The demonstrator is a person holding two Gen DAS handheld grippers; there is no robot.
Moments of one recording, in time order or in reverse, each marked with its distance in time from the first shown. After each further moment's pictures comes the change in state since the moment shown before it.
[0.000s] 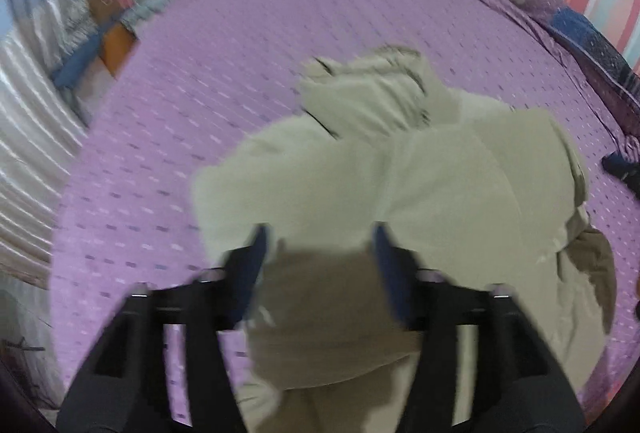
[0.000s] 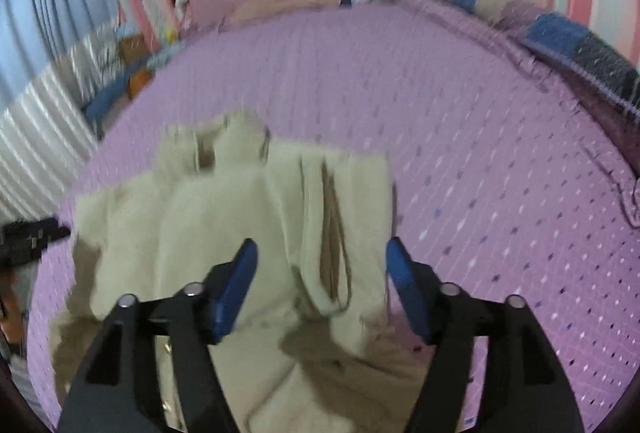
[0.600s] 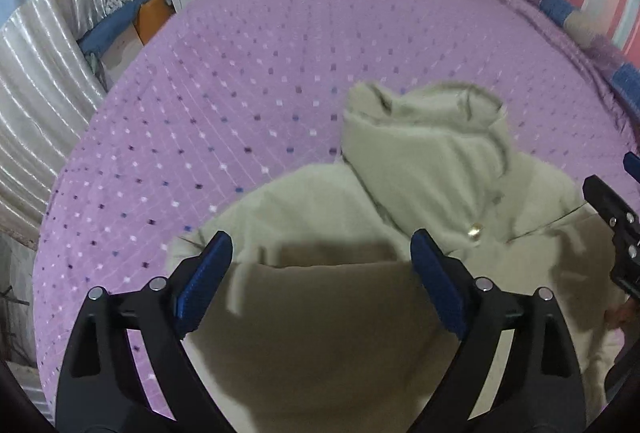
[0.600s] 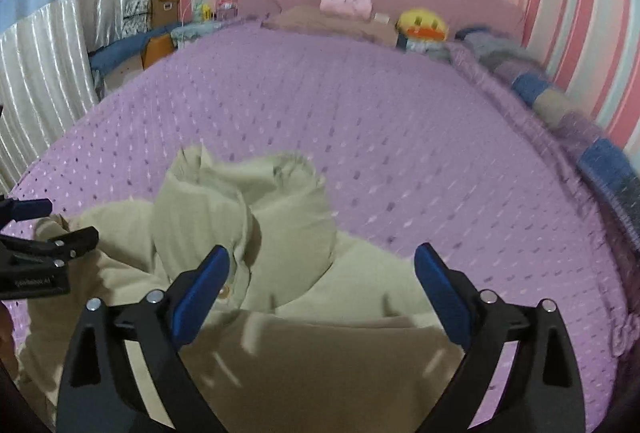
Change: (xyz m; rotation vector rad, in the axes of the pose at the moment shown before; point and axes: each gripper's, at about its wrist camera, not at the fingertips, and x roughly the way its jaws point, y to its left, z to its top) left arm 0.112 -0.003 0.065 -0.170 0.044 0.077; right arm 0.111 0.134 0.066 -0.295 -0.035 -0.071
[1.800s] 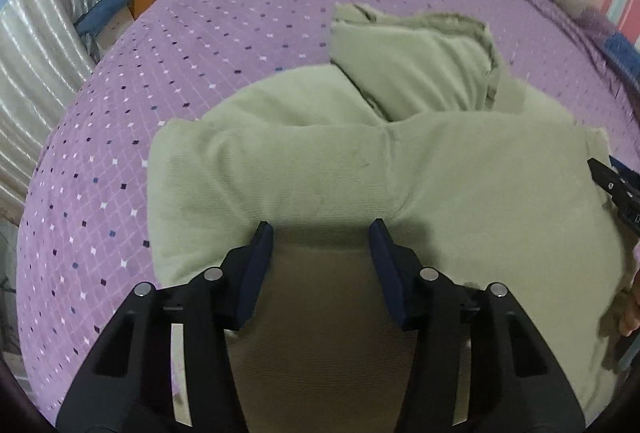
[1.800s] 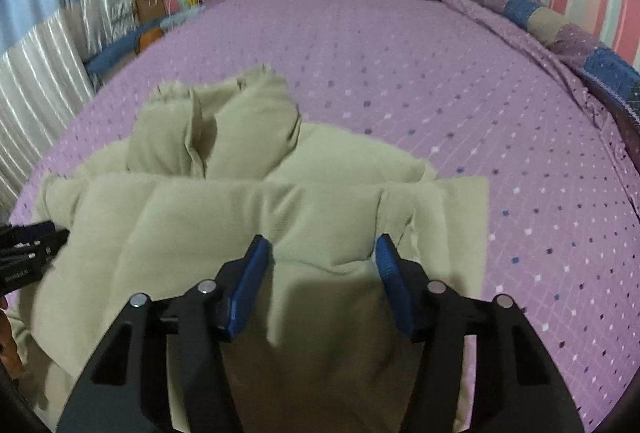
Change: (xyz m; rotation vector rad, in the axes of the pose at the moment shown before) left arm 0.006 -0.010 -0.078 0.014 0.047 -0.012; right arm 0.012 -0.057 -0.095 0.123 0.102 0.074
